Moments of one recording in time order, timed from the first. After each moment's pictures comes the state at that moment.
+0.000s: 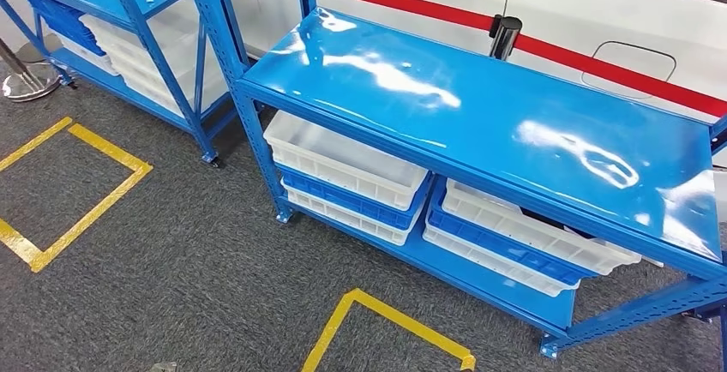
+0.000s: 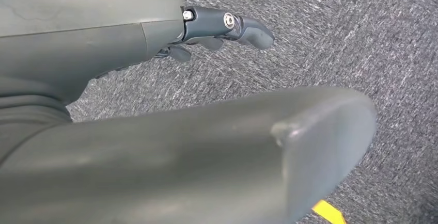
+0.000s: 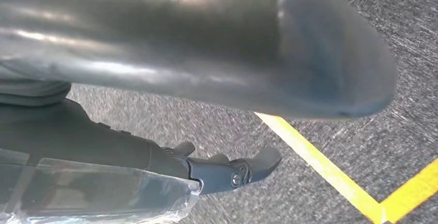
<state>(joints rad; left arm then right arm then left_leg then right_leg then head) -0.11 -0.08 0.75 -0.21 -0.74 0.20 -0.49 -0.06 0.05 -0.18 -0.19 0.39 -0.15 -0.09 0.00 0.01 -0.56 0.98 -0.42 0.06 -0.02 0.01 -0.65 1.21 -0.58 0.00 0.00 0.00</state>
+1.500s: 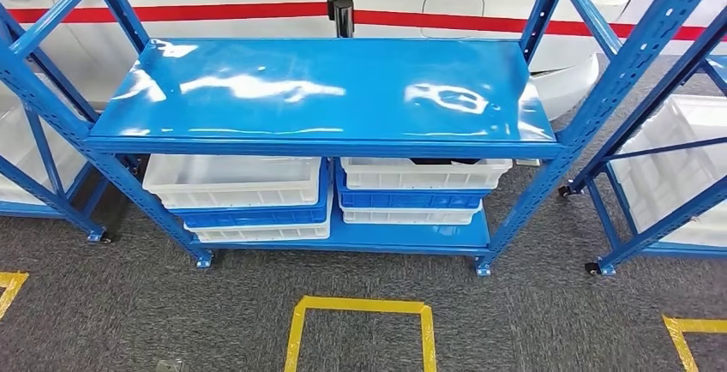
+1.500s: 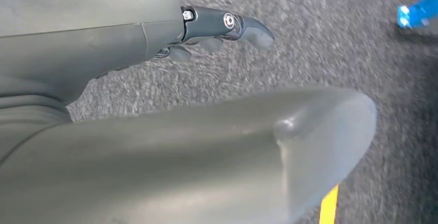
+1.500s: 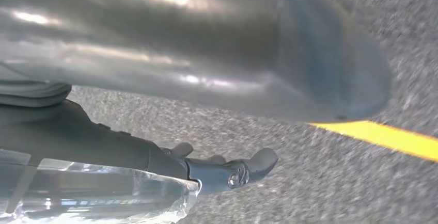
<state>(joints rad) -0.11 -0.09 0.75 -0.21 -0.74 0.22 -0.48 -0.06 0.04 -0.18 -0.20 0.40 -0.15 -0.10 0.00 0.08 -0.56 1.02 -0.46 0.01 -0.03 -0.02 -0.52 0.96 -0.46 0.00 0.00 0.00</state>
